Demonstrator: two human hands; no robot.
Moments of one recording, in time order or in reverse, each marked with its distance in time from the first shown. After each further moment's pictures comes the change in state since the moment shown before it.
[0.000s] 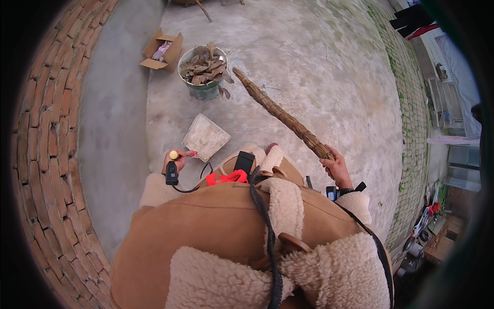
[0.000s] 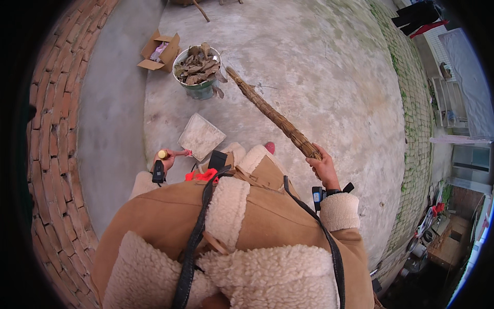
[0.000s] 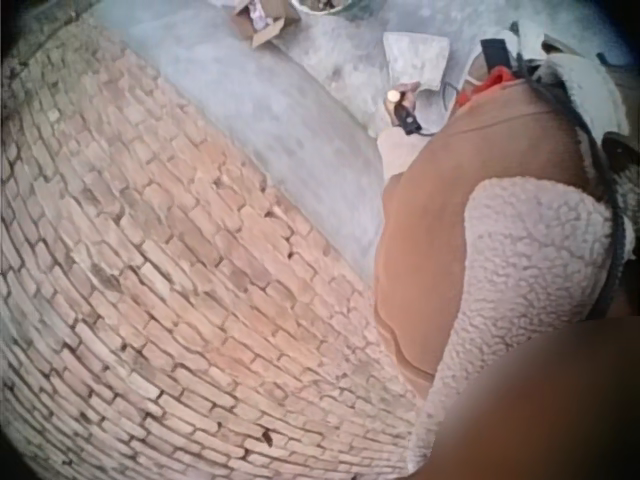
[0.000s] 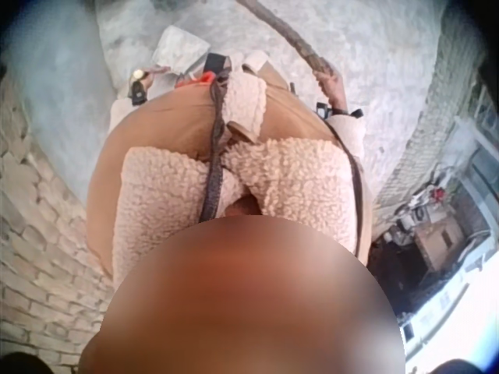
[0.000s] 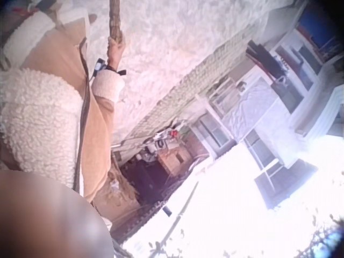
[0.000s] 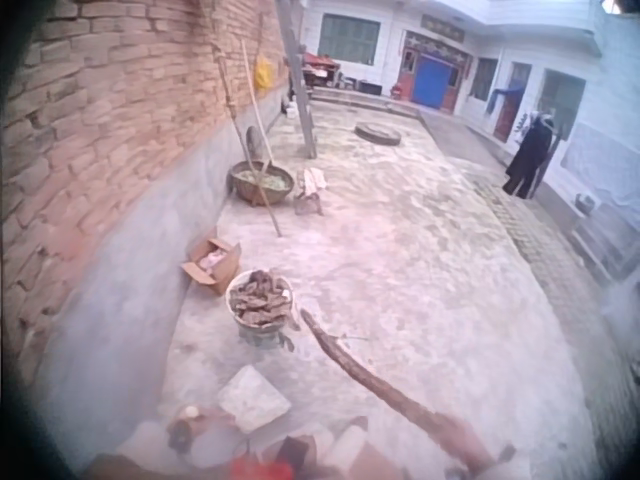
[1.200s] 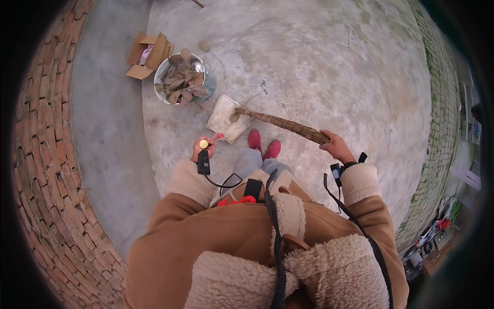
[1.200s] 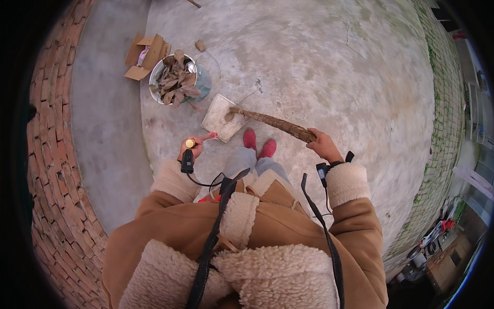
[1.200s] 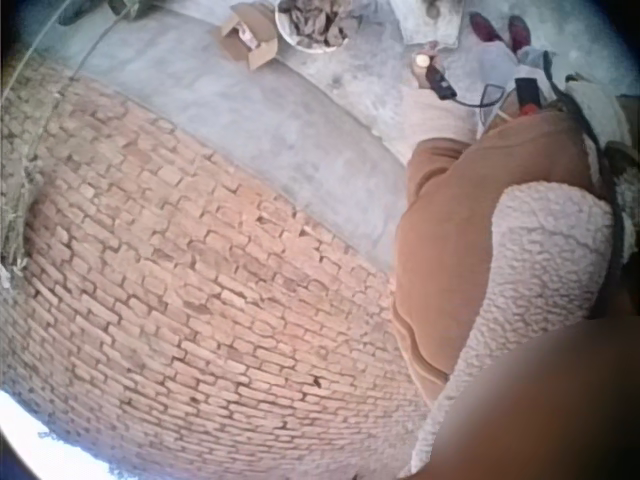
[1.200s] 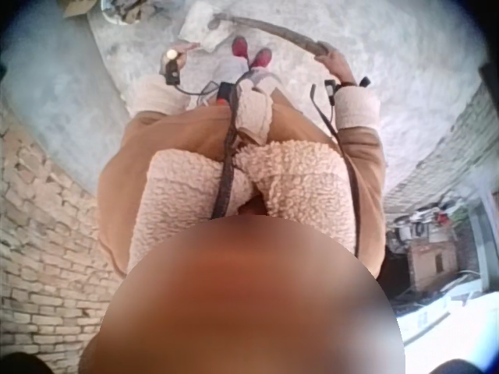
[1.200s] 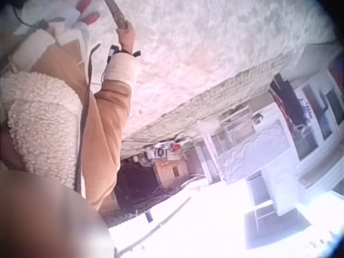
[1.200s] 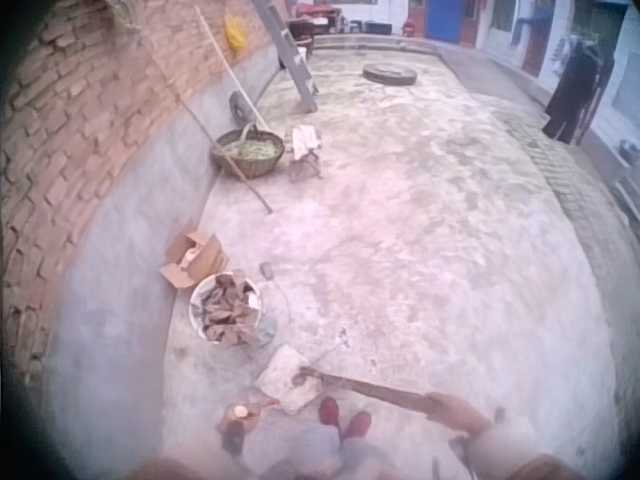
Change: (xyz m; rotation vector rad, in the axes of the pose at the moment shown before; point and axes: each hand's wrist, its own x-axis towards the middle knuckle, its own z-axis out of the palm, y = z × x) left_hand 0.278 -0.355 0.343 -0.034 -0.175 -0.239; right_hand 0.544 -0.102 -0.287 -0.539 -0.366 -0.036
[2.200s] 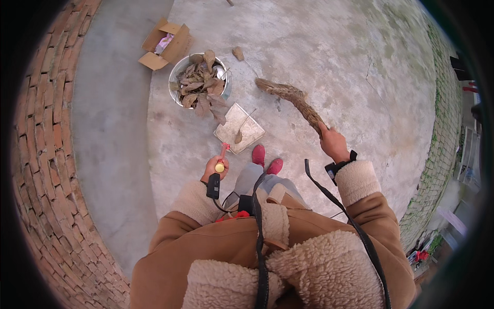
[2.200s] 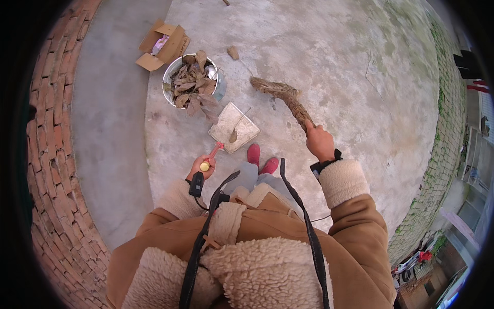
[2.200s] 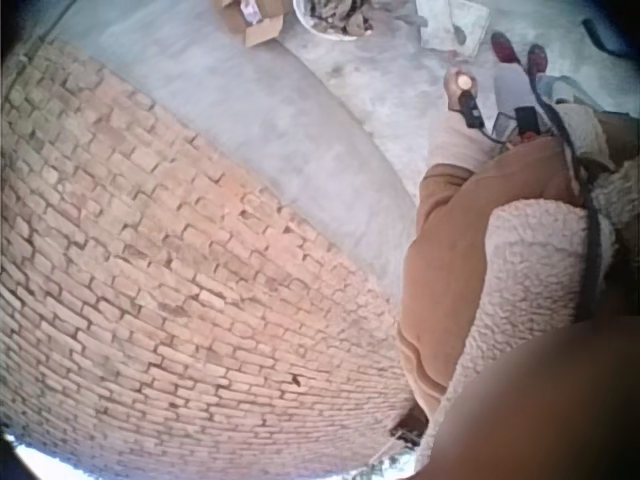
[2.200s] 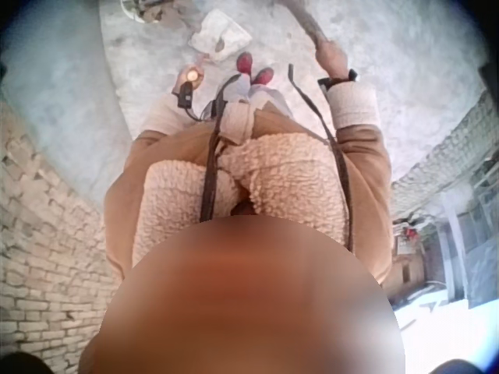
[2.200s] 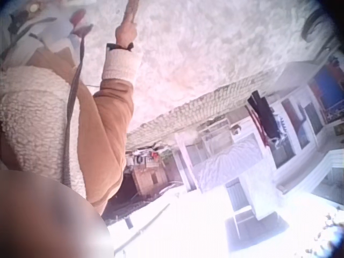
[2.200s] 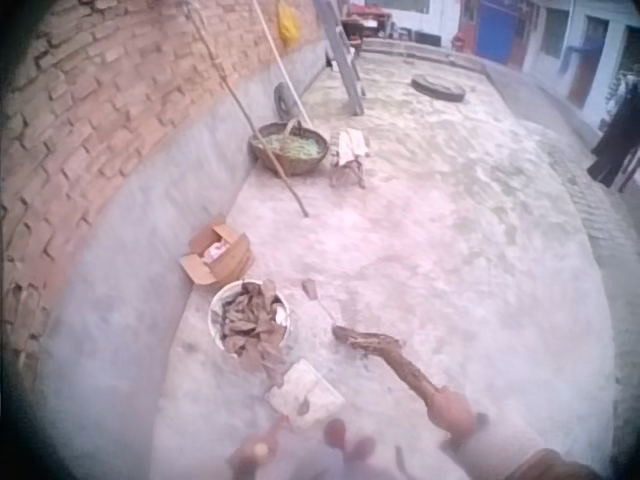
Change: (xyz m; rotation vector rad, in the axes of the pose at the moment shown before) left_hand -0.002 0.057 0.039 0.051 0.174 -0.002; right_hand 0.159 -0.177 0.040 -0.841 0.248 -0.283
